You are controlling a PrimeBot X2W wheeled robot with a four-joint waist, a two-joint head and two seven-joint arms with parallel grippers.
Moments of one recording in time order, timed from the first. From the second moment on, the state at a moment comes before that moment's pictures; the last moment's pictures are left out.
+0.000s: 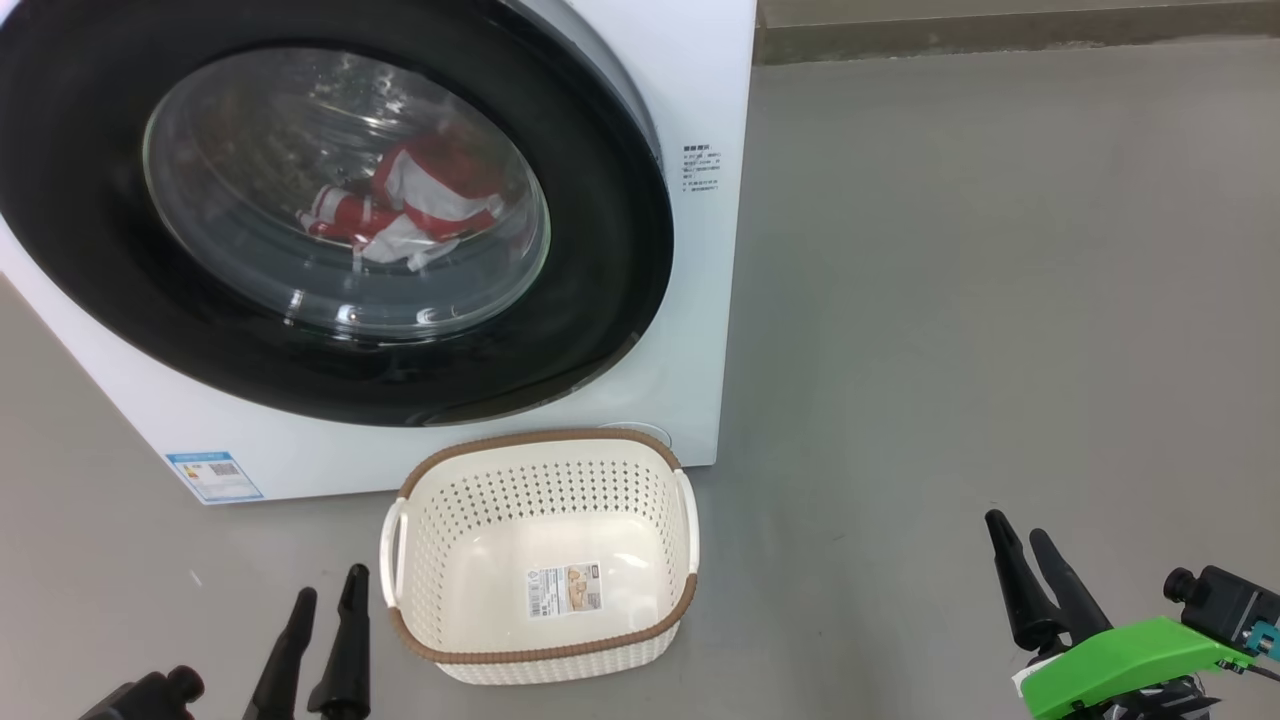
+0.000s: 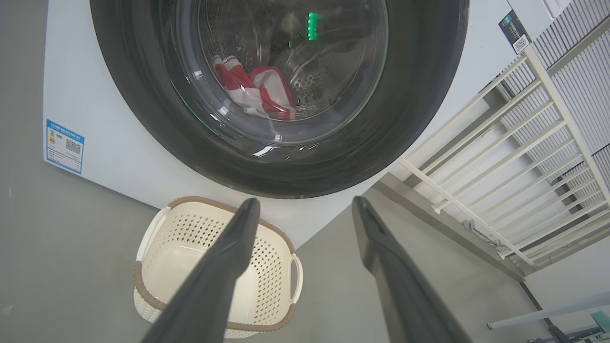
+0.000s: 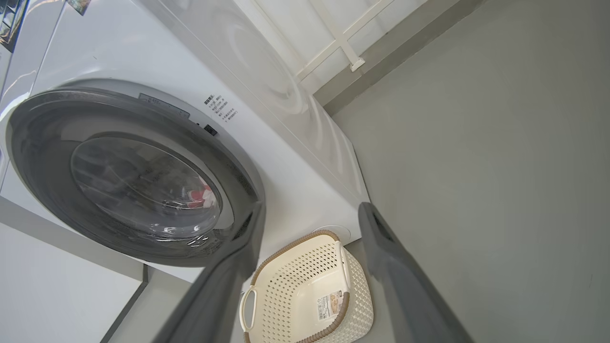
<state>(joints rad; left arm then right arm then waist) 0.01 0.04 0.03 0.20 -0.76 -0.12 -0.09 -0.02 -0.10 0.03 0.32 0.94 0.13 -0.09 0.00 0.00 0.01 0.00</state>
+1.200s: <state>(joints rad) 0.02 0.05 0.03 0.17 -0.31 -0.12 -0.19 -0.02 -0.11 0.04 0.30 0.54 0.13 -0.19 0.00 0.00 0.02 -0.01</state>
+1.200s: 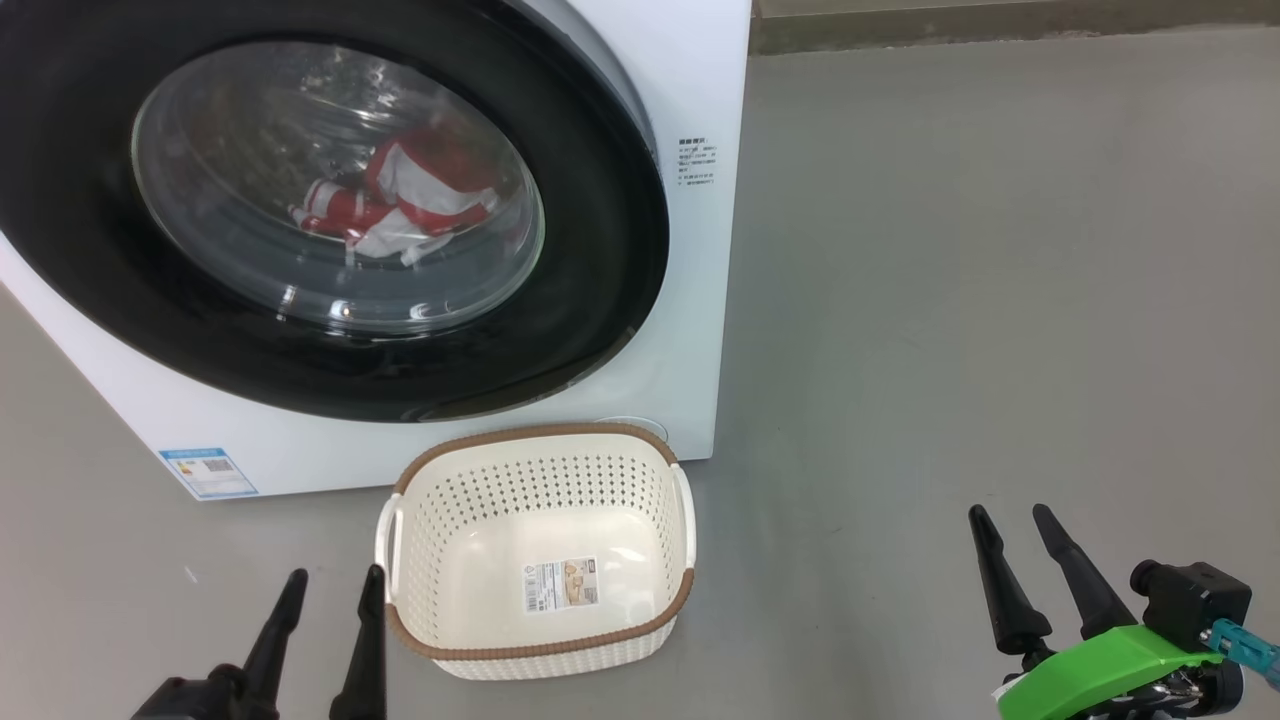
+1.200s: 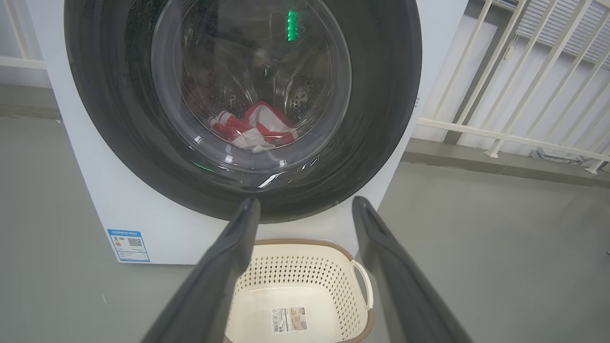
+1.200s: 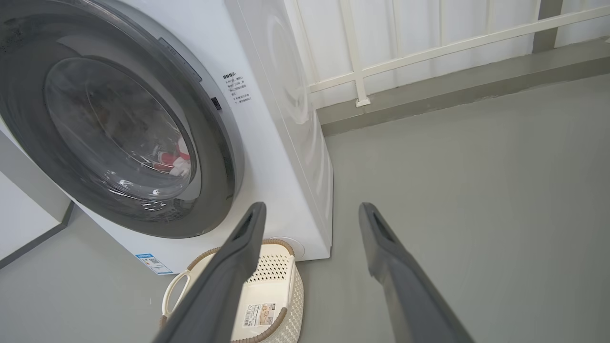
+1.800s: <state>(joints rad) 0.04 0.05 0.03 0.18 -0.16 -0.12 -0.24 0.00 -0.11 0.04 0.30 0.38 0.13 -0.24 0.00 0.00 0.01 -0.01</state>
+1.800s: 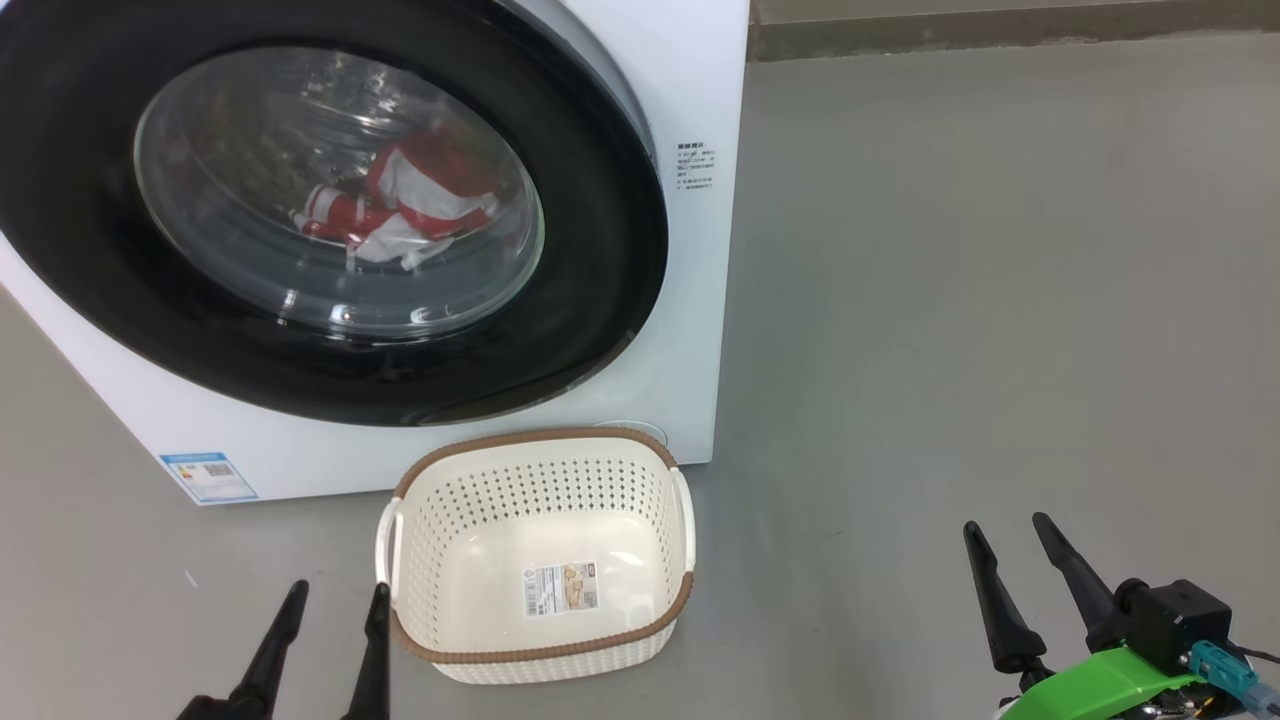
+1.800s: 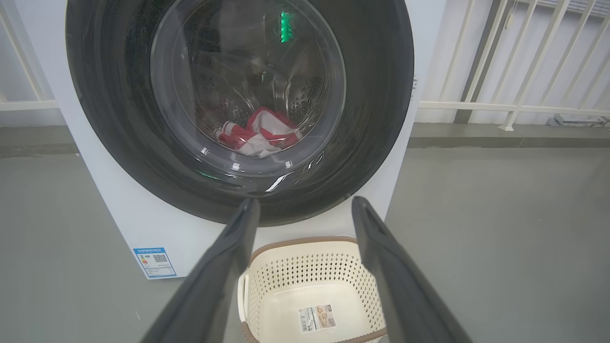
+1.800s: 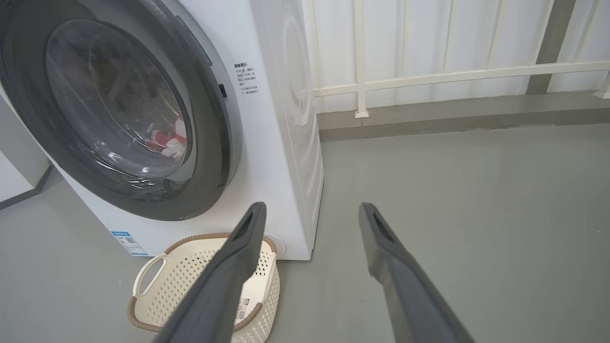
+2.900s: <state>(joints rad) 0.04 0.04 0.03 0.20 -0.20 -0.12 -0.25 -0.03 -0.08 0.07 0.30 0.47 0.13 -0.25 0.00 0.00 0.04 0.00</state>
